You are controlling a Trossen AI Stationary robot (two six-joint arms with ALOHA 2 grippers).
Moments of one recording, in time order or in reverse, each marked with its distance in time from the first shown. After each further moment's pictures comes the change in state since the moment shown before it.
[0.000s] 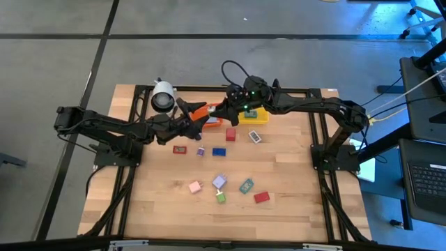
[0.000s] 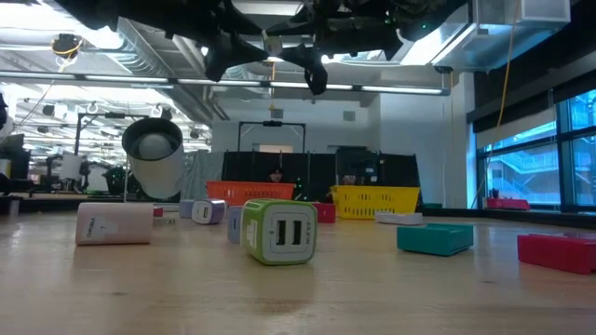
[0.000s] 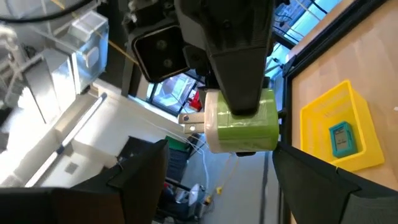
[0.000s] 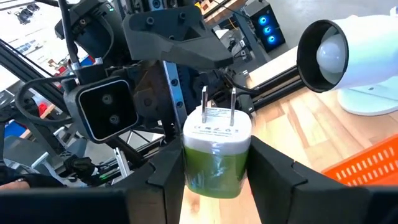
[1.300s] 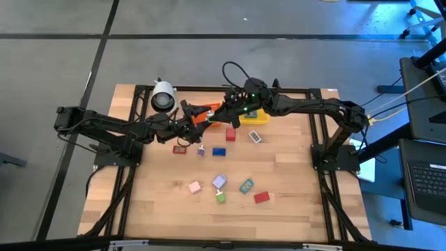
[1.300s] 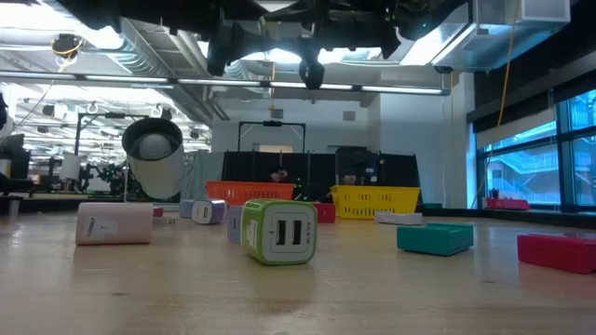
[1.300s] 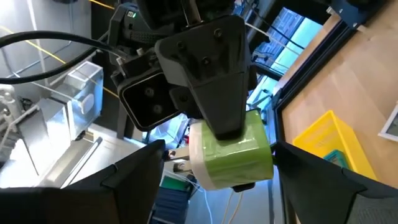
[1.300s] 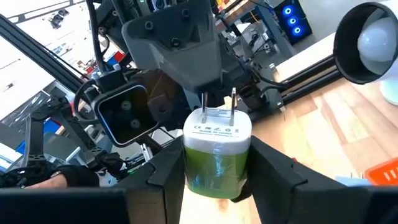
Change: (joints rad) left arm 0.002 0.003 0.003 0.023 0.185 0.079; right arm 0.017 0.002 -0.003 0.060 -0.063 0.074
